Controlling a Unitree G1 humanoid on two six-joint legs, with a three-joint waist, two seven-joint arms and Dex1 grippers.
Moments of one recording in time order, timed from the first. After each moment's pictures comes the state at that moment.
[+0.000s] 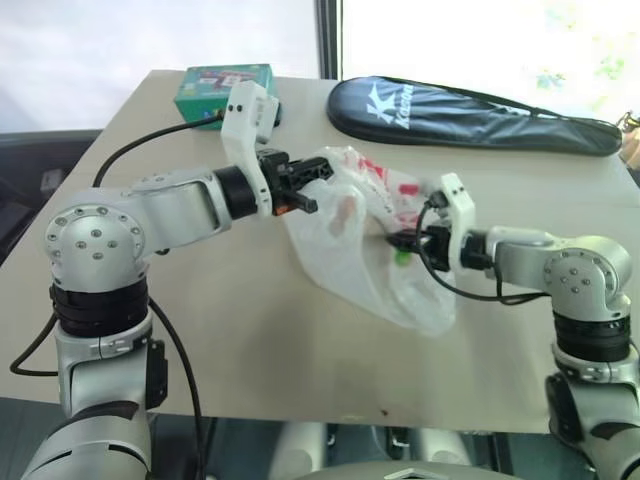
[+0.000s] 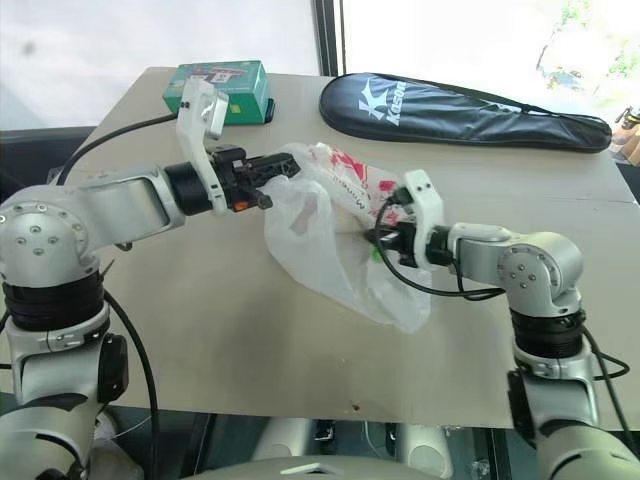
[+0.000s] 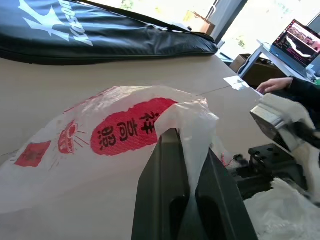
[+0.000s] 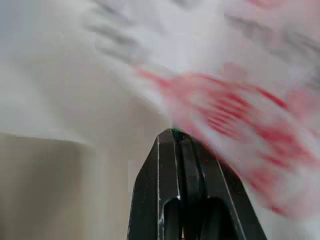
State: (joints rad) left arm -0.78 0.69 0.15 -0.30 -1.49 1.20 0.11; right arm -0.69 -0.25 -0.08 -0.31 1.03 1.39 0.23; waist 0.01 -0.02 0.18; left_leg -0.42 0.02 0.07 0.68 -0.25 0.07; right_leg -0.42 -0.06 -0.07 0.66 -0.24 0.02
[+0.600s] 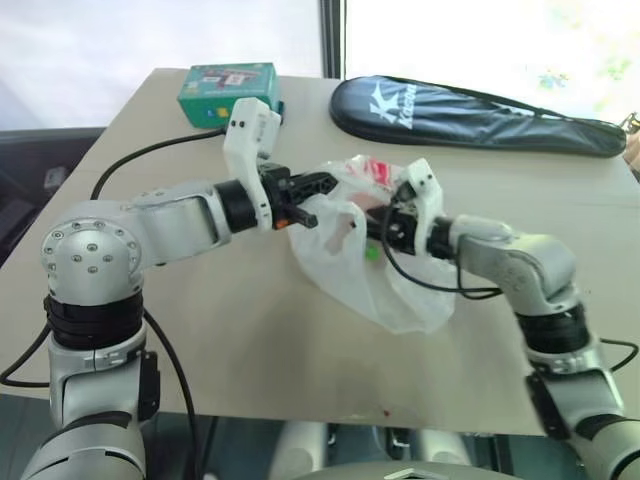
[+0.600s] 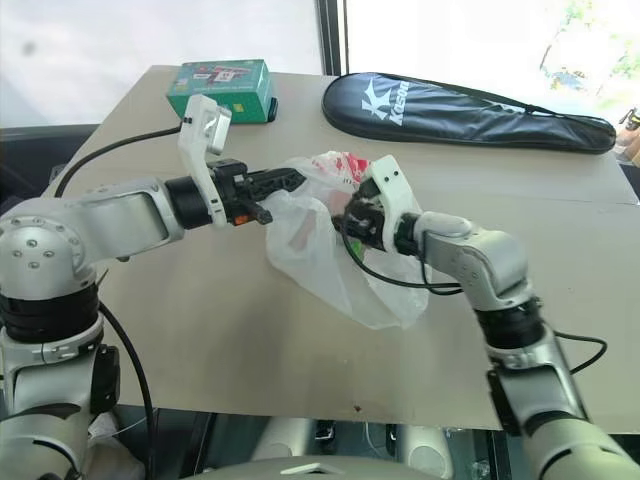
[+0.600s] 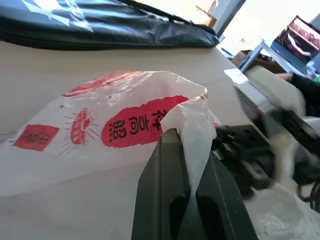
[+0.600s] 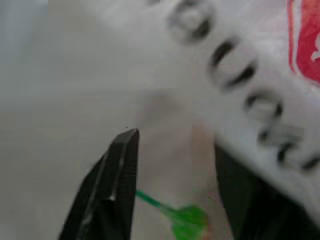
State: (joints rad) left arm -0.70 0.70 0.15 -0.32 -1.52 1.16 0.16; right arm -0.64 -0.50 0.17 -0.36 0.64 1.00 0.47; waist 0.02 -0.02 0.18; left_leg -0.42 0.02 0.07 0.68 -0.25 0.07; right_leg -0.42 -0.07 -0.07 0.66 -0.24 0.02
